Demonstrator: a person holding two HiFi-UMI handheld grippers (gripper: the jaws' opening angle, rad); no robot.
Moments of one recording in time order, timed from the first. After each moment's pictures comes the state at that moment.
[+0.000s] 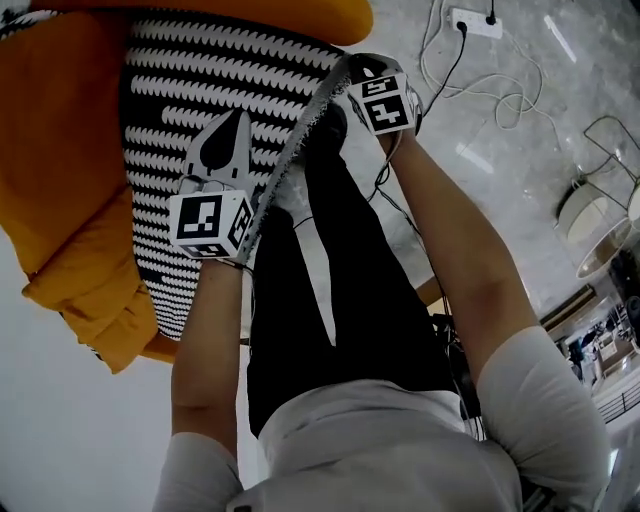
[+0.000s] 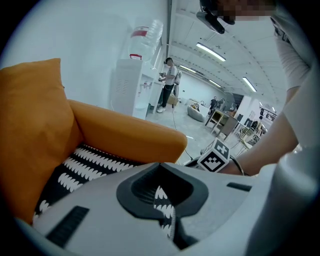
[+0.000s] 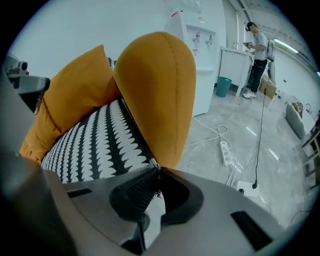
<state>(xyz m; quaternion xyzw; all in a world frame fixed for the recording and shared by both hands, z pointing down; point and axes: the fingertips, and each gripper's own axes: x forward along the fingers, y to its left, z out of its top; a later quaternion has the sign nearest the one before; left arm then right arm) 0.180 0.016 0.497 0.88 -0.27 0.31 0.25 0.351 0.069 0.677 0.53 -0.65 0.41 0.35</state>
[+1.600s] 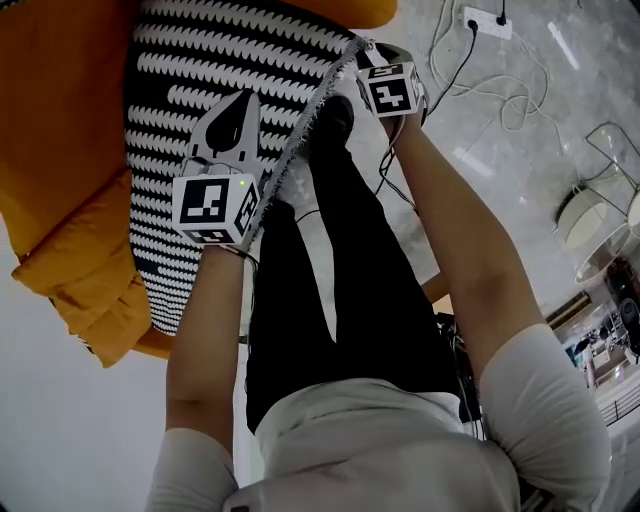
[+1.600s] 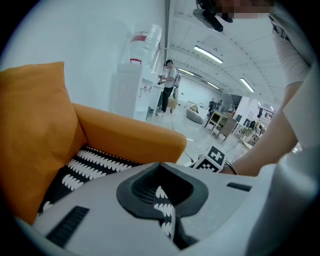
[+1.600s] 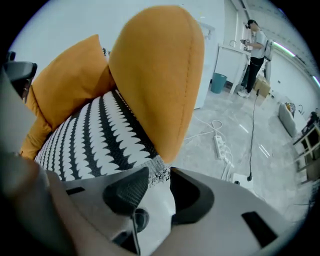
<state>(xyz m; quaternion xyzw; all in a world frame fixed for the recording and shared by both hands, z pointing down) 0.172 0.018 0.488 0.88 -0.28 0.29 0.24 0.351 0.077 0.695 0.54 -0.62 0.42 0.38</state>
